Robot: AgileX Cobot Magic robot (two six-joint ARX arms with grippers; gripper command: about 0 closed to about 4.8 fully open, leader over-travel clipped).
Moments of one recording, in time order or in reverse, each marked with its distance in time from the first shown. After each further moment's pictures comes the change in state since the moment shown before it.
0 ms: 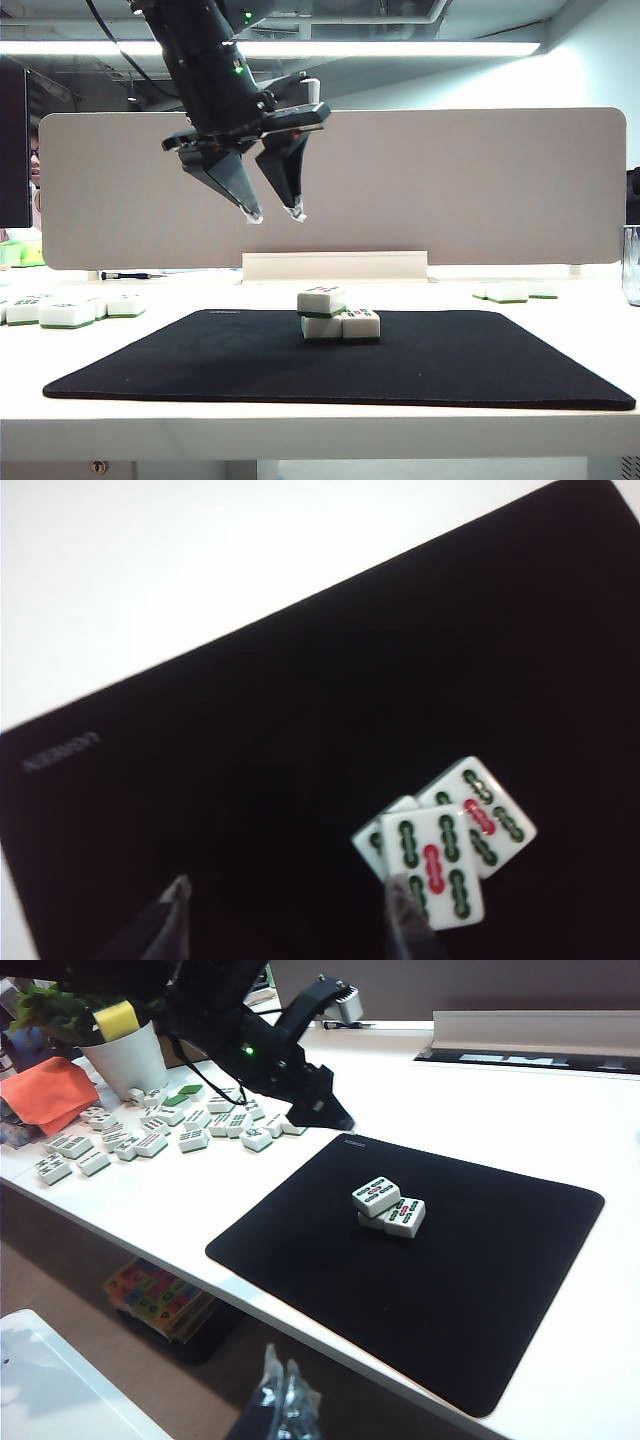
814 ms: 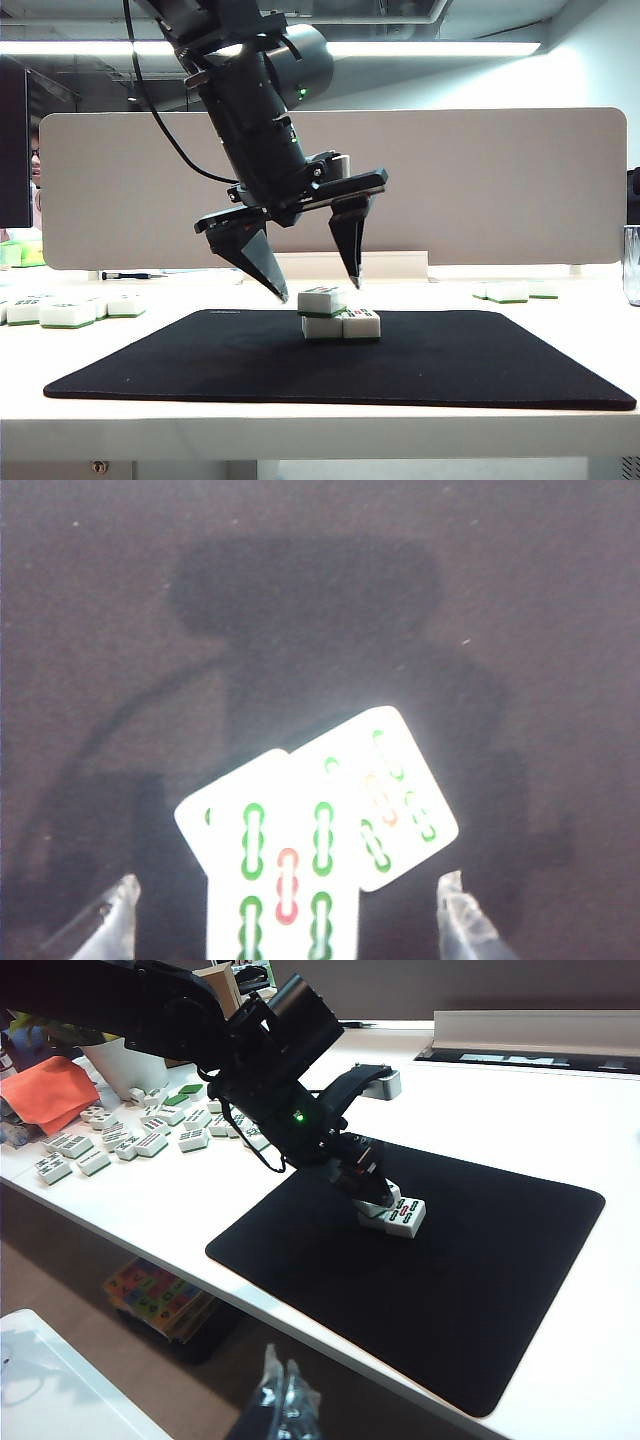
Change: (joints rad) left arm -0.086 0.159 0.000 0.013 0.057 -0.308; right arm 0.000 0.000 0.000 0.000 0.000 0.000
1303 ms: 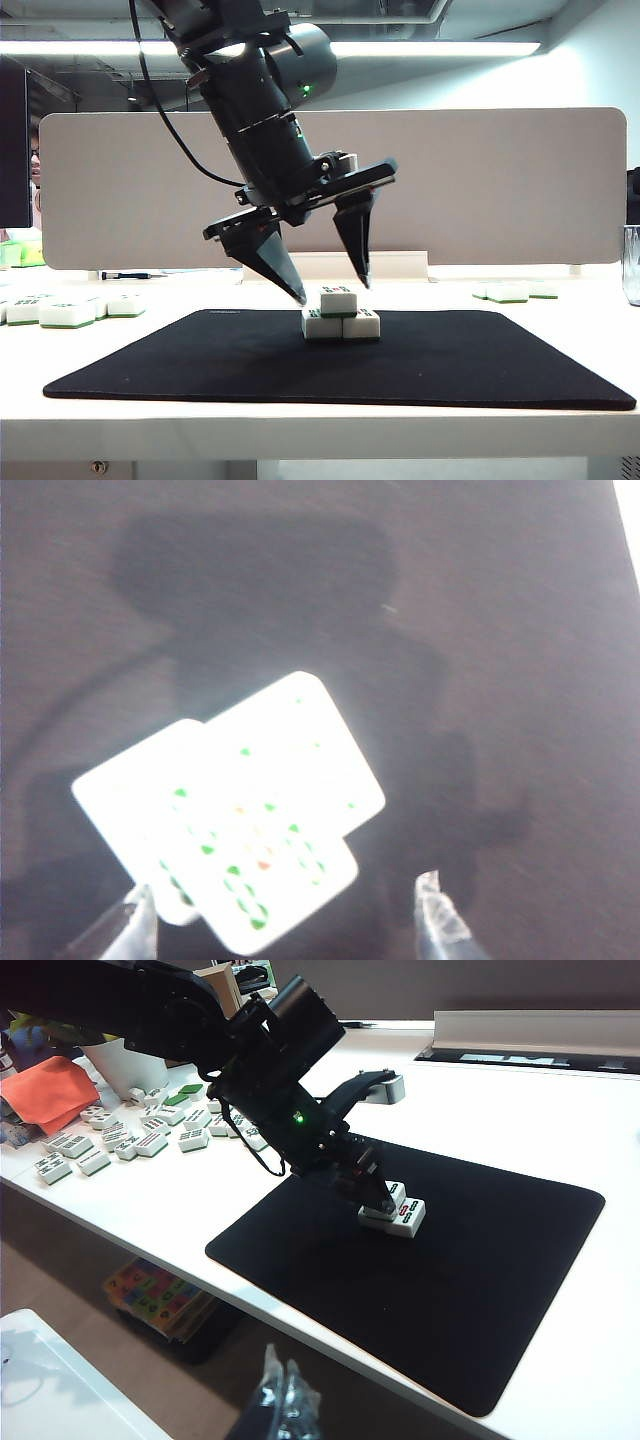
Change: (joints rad) left arm -0.008 -0.001 0.000 -0.007 0.080 -0.023; right arm 0.000 0.000 0.000 0.000 0.000 0.000
